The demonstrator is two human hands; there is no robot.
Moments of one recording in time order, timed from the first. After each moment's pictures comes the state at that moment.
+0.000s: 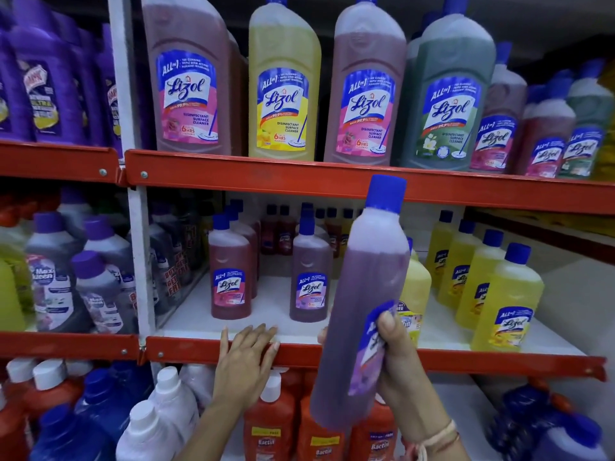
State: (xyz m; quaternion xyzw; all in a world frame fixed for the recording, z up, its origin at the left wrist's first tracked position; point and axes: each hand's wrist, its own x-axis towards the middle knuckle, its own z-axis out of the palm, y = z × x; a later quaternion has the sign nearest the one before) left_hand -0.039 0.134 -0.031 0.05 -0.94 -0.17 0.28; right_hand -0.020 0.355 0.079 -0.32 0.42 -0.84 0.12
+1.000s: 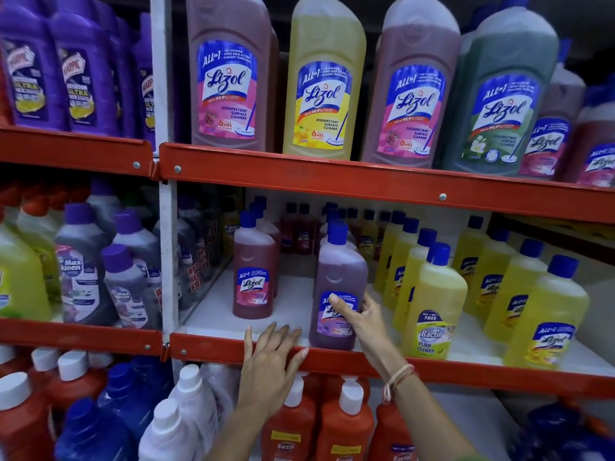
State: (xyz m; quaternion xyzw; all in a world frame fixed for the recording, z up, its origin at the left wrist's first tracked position) left_hand -0.038 0.133 -0.028 0.05 -0.95 -0.15 0.27; right_hand -0.130 0.292 0.040 -0.20 0.61 -0.76 0.04
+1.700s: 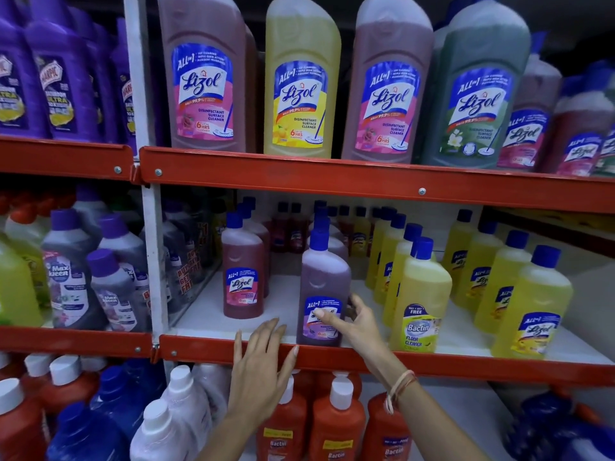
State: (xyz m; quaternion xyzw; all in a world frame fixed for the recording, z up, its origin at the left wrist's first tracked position) left_hand -0.028 0.145 -0.028 0.04 -0.93 -0.16 0.33; right_hand -0.122 0.310 0.032 -0.22 0.68 -0.70 0.02
